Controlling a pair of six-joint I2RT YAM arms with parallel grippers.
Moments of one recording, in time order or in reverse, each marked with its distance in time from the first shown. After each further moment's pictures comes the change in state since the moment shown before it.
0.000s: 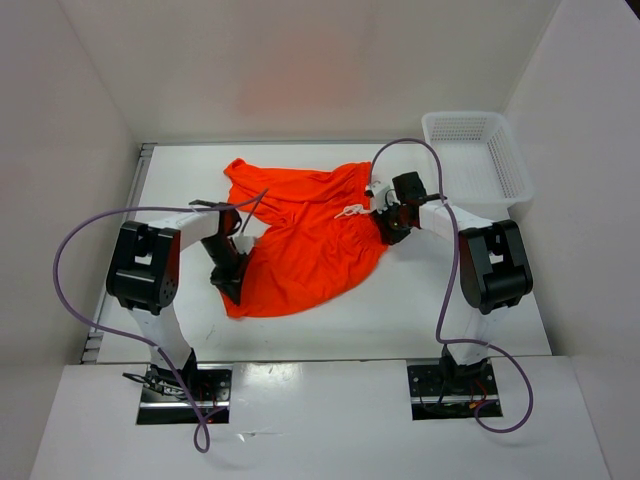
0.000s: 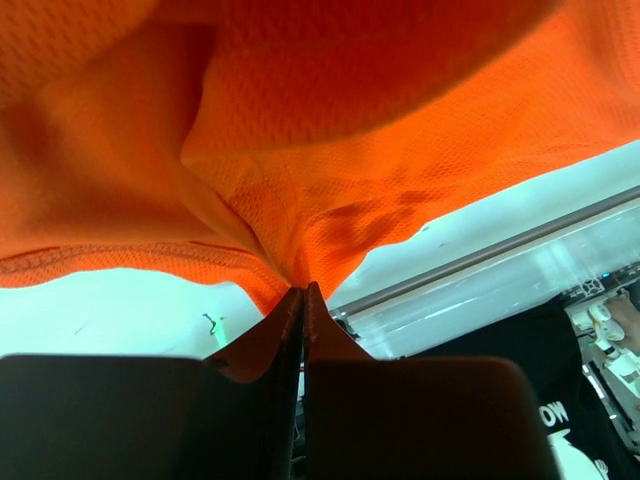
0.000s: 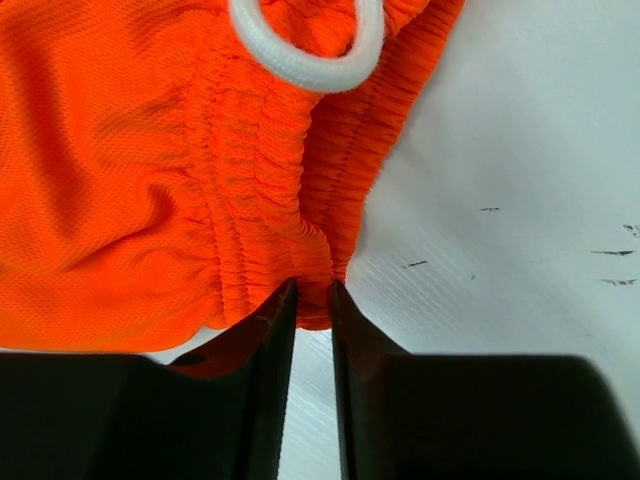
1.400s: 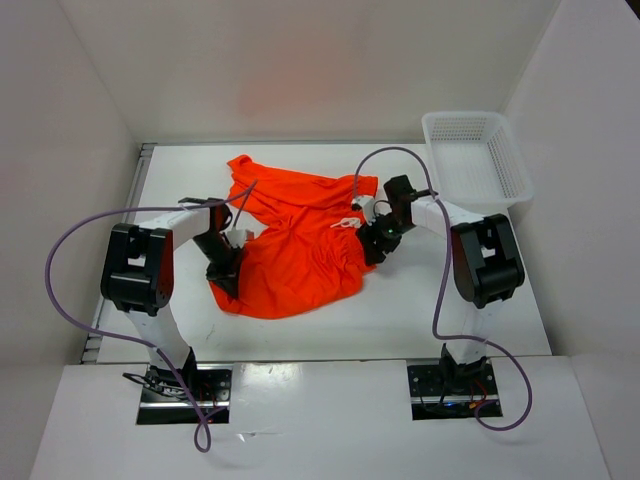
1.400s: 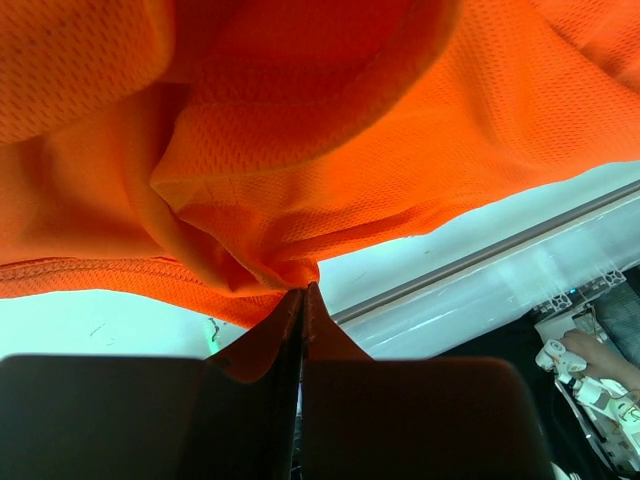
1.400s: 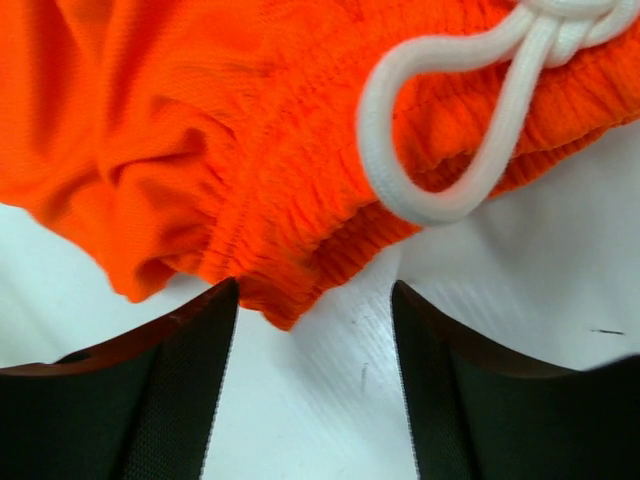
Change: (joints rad) left arm 0.064 -0.020 0.011 0.019 0.043 0.001; right arm 0.037 0.060 0.062 -0.219 -0.241 -0.154
